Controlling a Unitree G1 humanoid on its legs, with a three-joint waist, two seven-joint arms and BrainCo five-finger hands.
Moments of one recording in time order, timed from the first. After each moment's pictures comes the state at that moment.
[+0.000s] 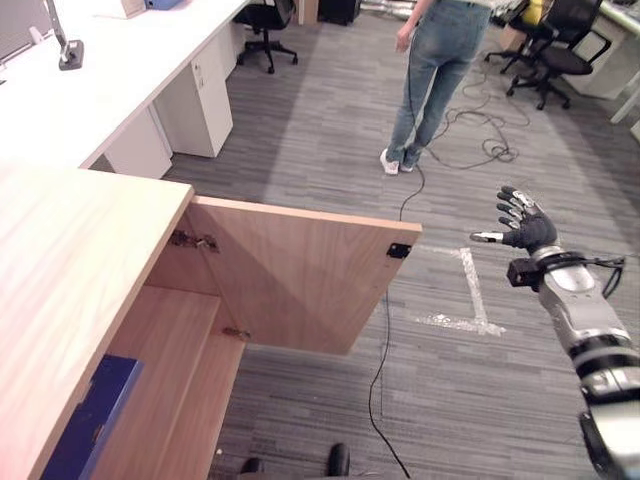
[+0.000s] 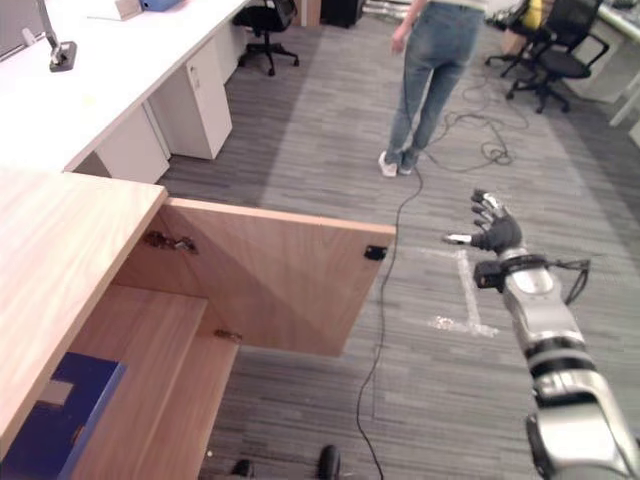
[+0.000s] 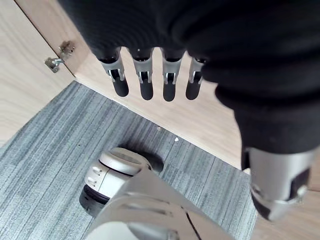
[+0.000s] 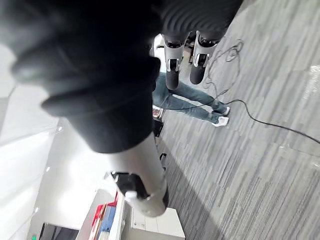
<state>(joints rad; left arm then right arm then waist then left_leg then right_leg) 0.23 0.11 0.38 1.10 -0.02 -0.04 0.07 -0.61 -0.73 0.15 0.75 0.45 -0.08 0.03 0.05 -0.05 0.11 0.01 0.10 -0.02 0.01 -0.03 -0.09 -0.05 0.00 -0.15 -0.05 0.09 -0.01</state>
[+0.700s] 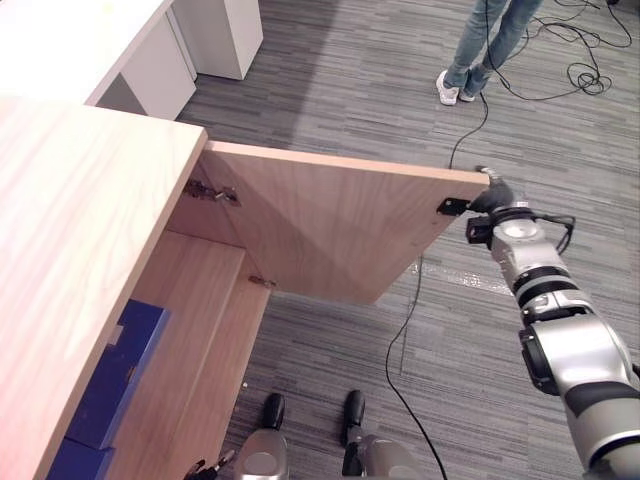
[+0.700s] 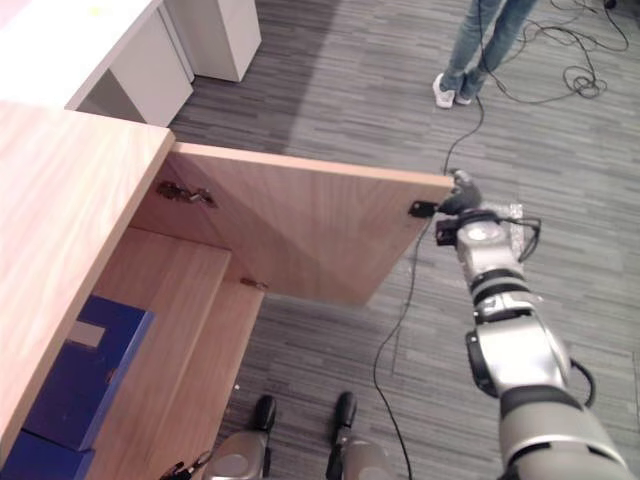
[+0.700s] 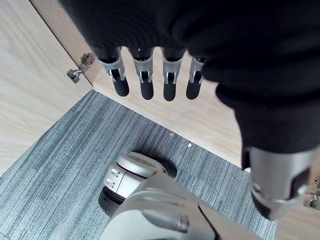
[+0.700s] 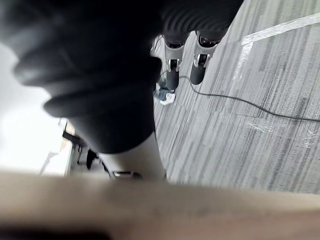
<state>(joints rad) 0.17 0.12 0.19 1.05 -0.13 -0.07 0.08 -1.01 -0.54 0.28 1.14 0.23 0.01 -0.01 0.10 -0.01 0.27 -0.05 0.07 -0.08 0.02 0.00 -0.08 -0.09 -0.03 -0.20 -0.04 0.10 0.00</state>
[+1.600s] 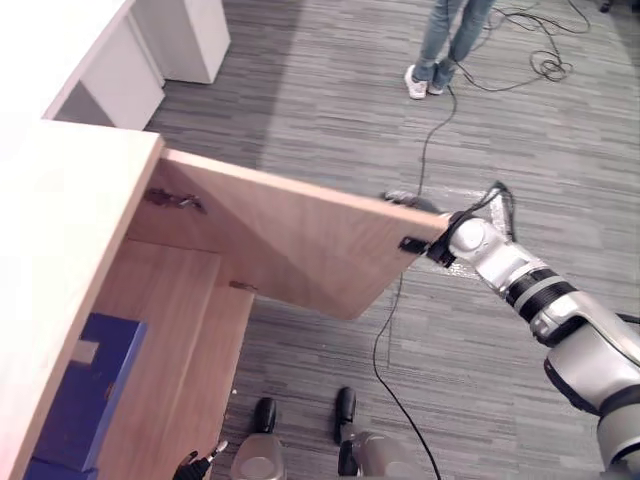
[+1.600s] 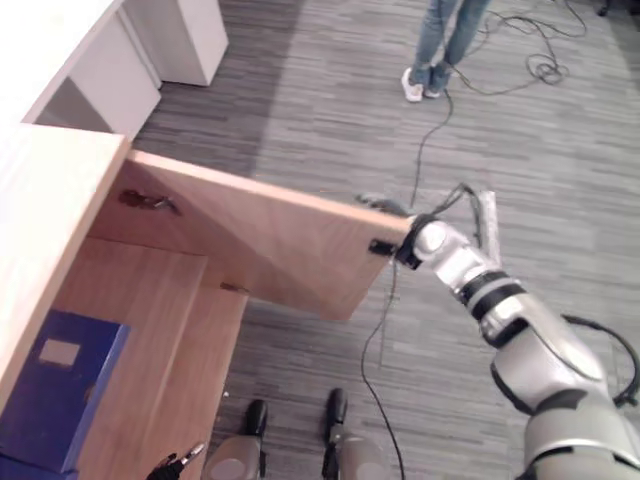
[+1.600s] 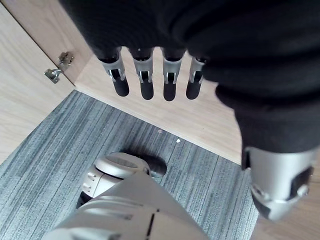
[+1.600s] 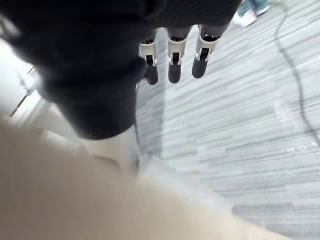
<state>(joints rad) 0.11 0.14 0.28 1.08 -0.12 -0.07 0.07 -0.93 -0.74 0.91 0.49 0.18 0.00 0.19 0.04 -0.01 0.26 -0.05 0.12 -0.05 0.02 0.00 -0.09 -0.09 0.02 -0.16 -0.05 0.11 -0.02</state>
